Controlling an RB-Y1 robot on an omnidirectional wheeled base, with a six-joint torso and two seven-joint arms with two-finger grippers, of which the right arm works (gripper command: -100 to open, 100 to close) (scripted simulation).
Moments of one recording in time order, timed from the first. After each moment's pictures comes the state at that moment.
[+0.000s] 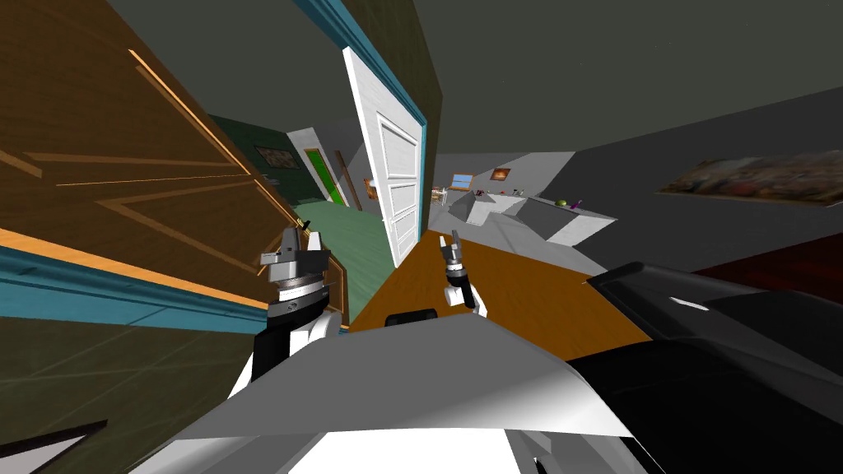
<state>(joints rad) 0.31 -0.09 0.16 -2.00 0.03 -0.58 -0.21</state>
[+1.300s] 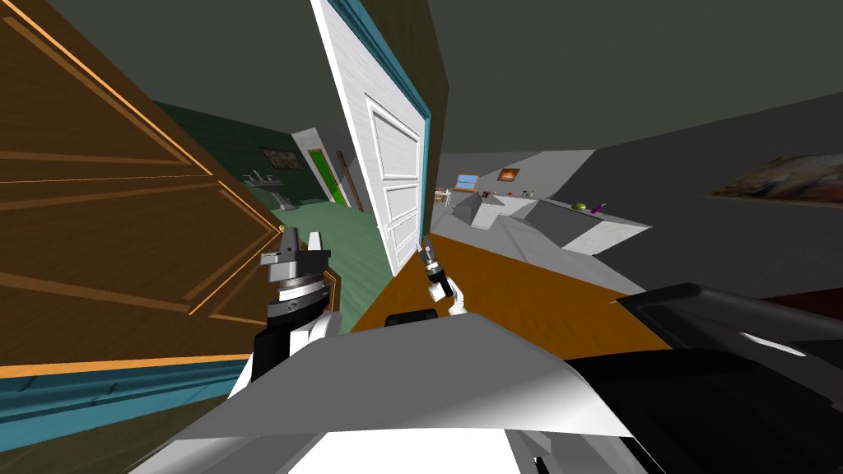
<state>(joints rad) 0.08 -0.11 0.36 -1.67 0.02 -0.54 -0.26</state>
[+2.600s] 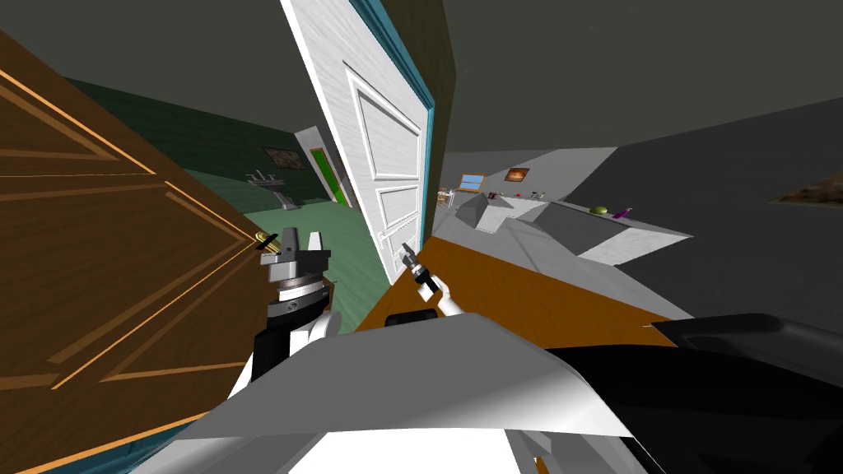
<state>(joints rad) -0.11 -0.11 0.55 -1.39 0.02 -0.48 -0.30</state>
